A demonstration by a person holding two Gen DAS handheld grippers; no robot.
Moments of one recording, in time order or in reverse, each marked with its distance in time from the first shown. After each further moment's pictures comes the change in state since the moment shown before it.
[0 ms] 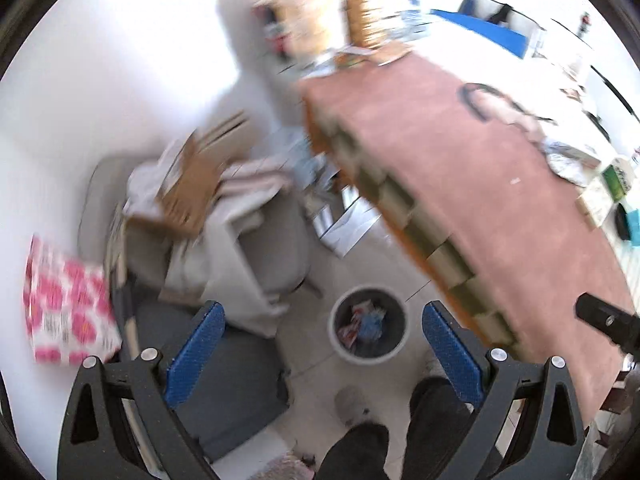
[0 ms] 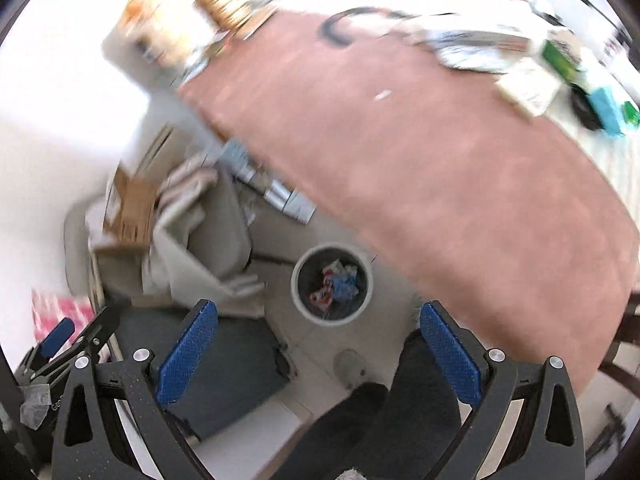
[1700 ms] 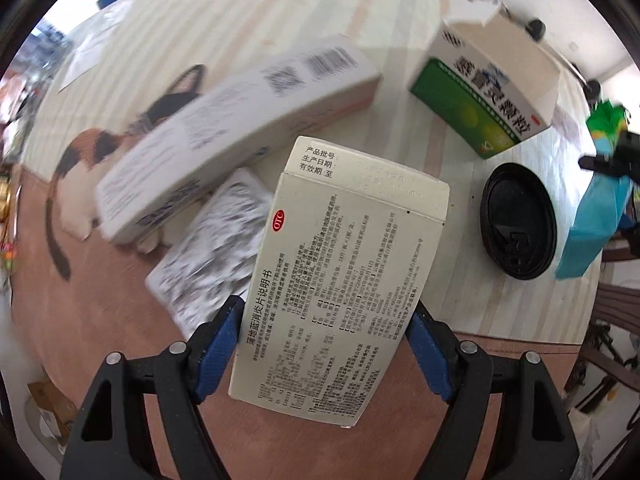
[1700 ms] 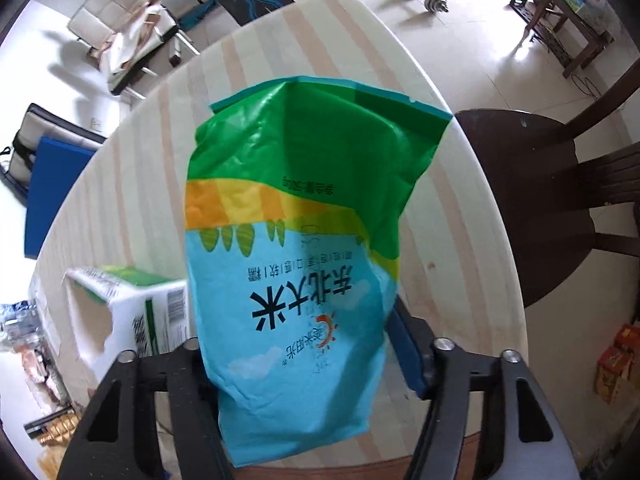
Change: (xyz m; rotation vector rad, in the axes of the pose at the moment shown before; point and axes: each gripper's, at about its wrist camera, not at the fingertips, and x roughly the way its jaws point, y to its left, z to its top) left arm 0.123 -0.455 0.160 0.608 0.272 -0.299; right arm 0.042 -0.507 0.248 0.954 -0.105 -0.176
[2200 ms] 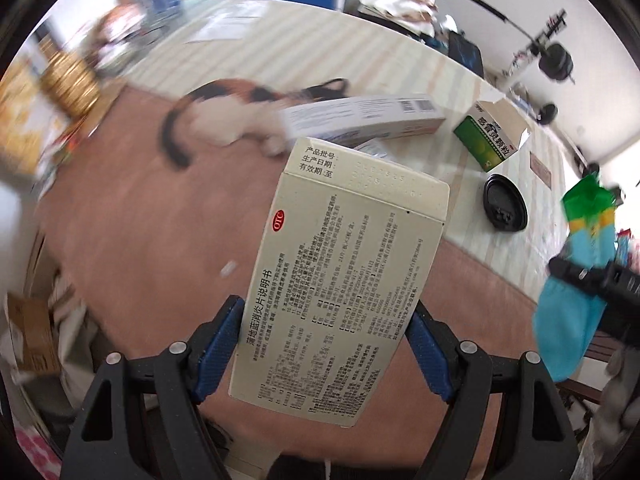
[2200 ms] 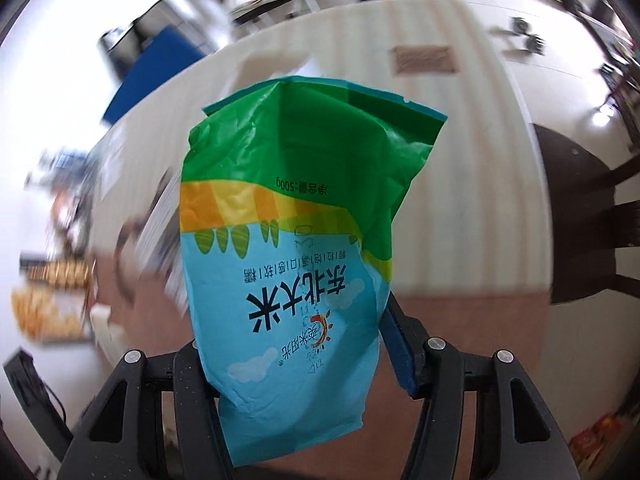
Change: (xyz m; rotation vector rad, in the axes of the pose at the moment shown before) left arm -0.102 0.099 -0.157 -0.229 -0.197 -0.052; right arm -0.082 0.031 -0.198 -0.403 0.054 0.172
